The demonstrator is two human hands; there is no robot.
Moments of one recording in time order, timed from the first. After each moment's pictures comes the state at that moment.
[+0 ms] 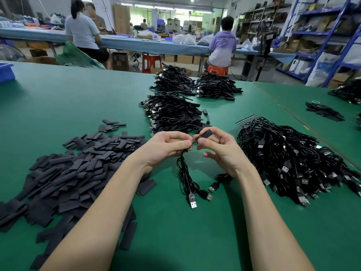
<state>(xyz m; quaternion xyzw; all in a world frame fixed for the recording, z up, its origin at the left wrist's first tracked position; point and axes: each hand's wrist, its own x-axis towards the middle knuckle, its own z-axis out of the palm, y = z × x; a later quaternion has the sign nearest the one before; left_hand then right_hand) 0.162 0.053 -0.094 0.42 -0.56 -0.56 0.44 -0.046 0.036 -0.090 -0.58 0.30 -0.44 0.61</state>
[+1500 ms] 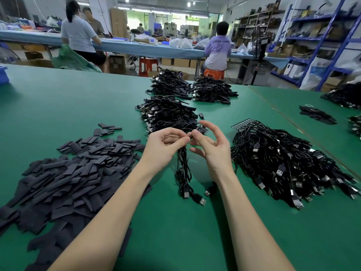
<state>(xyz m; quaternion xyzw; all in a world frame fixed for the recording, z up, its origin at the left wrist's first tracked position) 0.140 0.051 -0.097 0.43 -0.59 -0.36 0.58 -0.016 0.038 -0.097 -0.48 0.34 -0.60 0.55</state>
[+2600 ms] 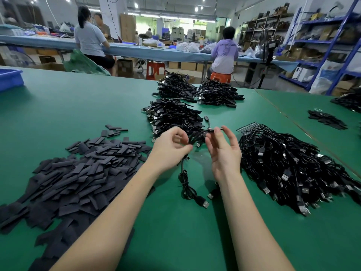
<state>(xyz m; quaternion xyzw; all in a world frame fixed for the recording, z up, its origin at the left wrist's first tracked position) 0.137 0.055 -0.084 0.58 -0.61 -0.28 0.47 -0.013 0.025 -0.096 -0.23 0.31 -0.71 0.59</state>
